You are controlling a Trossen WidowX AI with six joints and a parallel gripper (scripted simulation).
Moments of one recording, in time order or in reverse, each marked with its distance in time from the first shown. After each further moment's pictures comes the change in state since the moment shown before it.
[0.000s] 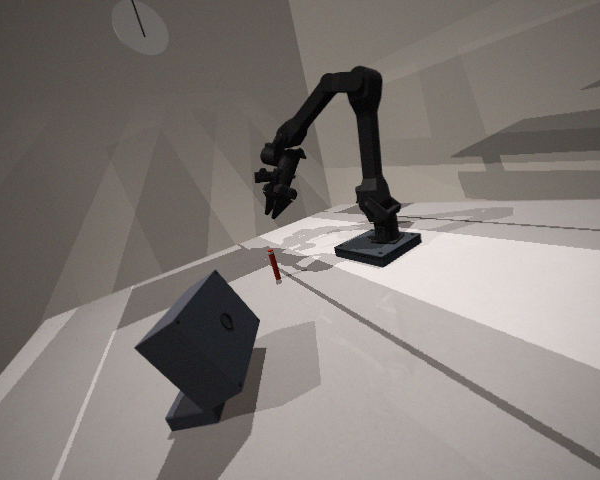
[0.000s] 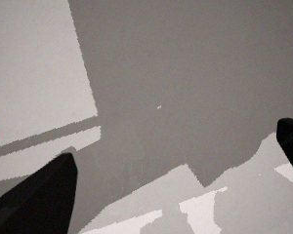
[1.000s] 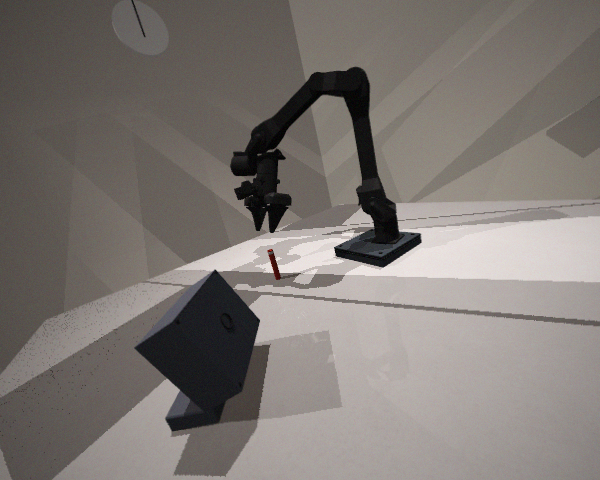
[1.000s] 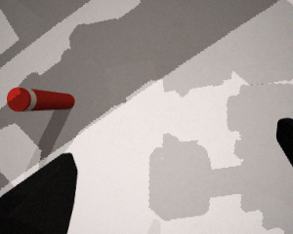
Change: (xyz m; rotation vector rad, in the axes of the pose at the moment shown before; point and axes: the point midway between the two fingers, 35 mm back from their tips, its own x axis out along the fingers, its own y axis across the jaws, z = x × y) arm 0.041 0.081 0.032 -0.183 0.240 0.173
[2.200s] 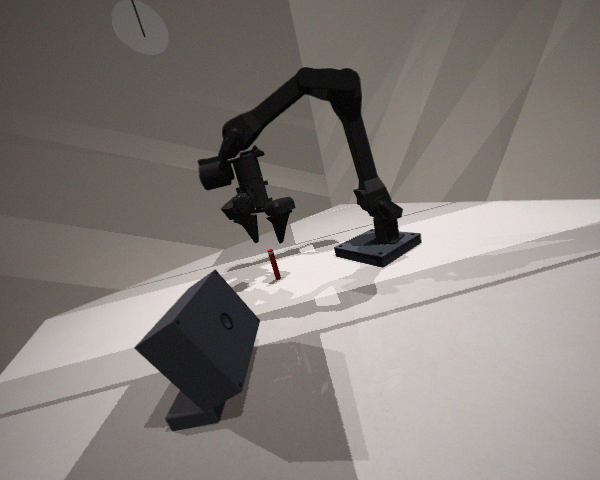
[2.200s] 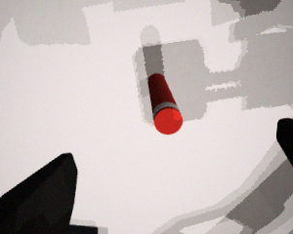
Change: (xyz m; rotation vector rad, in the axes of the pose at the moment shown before) arm 0.025 0.082 0.038 -0.282 0.345 0.048
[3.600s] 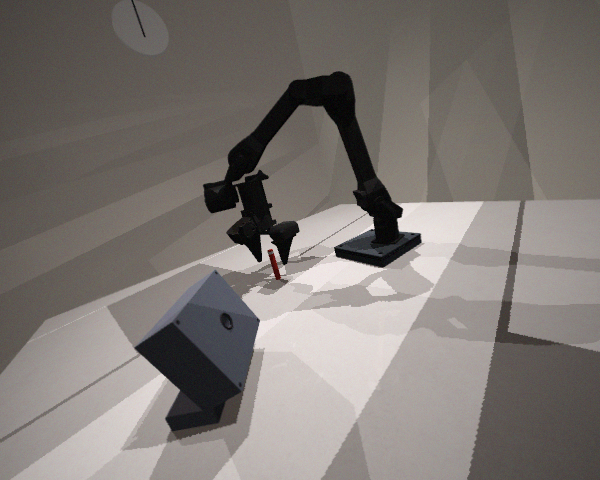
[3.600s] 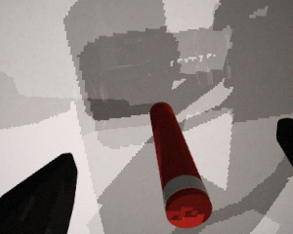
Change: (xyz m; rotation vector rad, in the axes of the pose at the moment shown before) arm 0.053 -0.001 0.006 -0.015 0.009 -0.016
